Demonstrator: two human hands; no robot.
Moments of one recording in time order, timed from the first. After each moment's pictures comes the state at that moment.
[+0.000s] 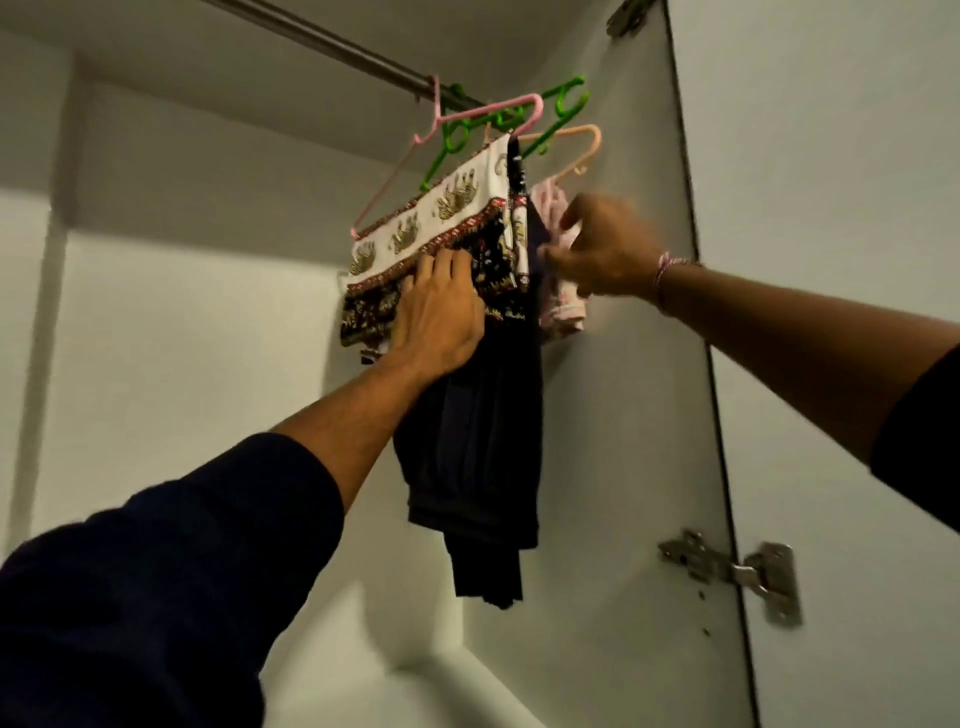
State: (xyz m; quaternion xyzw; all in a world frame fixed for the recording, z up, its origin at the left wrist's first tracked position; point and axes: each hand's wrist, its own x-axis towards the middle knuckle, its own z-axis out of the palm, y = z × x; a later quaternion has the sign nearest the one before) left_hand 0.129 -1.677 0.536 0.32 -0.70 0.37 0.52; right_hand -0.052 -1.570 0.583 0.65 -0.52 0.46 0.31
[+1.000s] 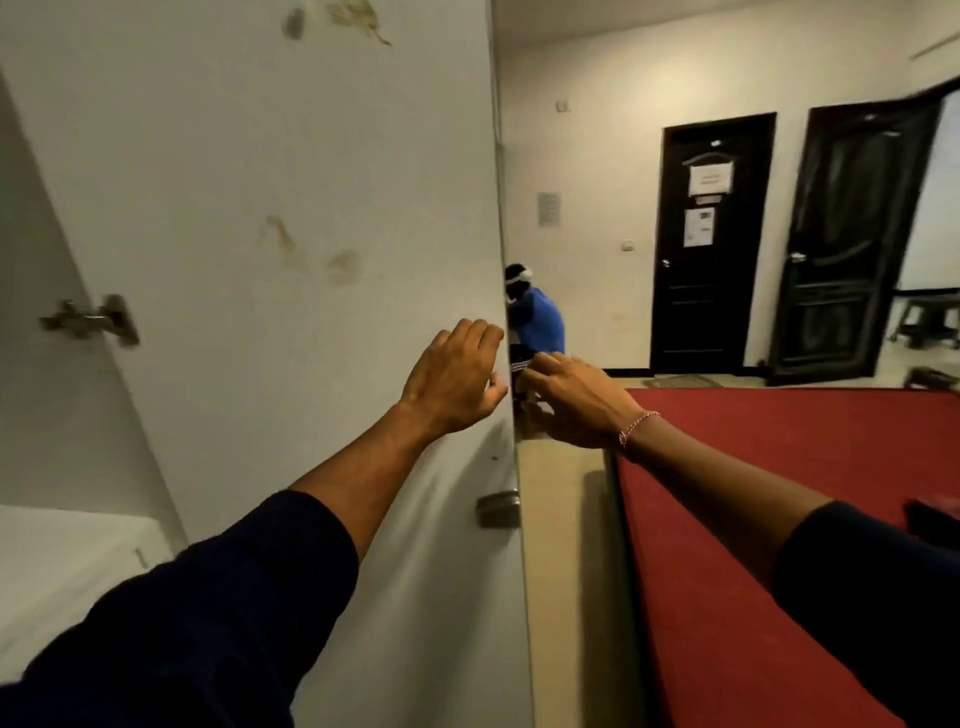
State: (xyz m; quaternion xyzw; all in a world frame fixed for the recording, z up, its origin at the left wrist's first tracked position) left_hand -0.237 -1.215 0.228 -0.06 -0.92 0.14 0.36; right_hand -0.325 -1.036 0.199 0.52 -0.80 0.06 0.29
